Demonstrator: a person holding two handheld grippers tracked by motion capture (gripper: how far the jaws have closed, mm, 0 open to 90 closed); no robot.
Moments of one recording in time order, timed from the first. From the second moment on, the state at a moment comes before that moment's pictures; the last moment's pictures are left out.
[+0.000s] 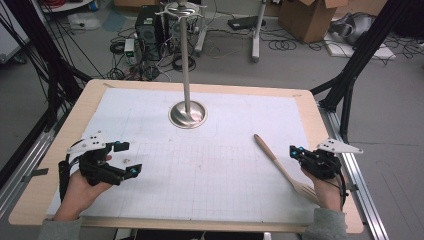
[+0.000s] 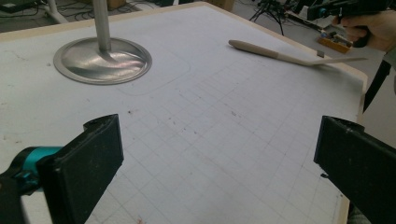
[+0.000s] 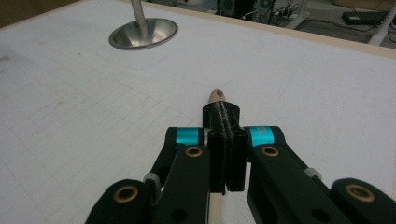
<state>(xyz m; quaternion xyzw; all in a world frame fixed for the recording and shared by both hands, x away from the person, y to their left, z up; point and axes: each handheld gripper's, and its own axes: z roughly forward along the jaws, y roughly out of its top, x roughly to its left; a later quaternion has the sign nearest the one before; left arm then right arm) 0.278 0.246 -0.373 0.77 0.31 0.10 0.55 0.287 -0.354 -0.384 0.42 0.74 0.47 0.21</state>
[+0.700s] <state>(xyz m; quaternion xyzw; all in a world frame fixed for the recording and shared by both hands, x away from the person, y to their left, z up) 0.276 0.255 -0.378 0.76 0.32 0.10 0.55 0.304 -0.358 -0.408 0.44 0.74 0.47 0.19</state>
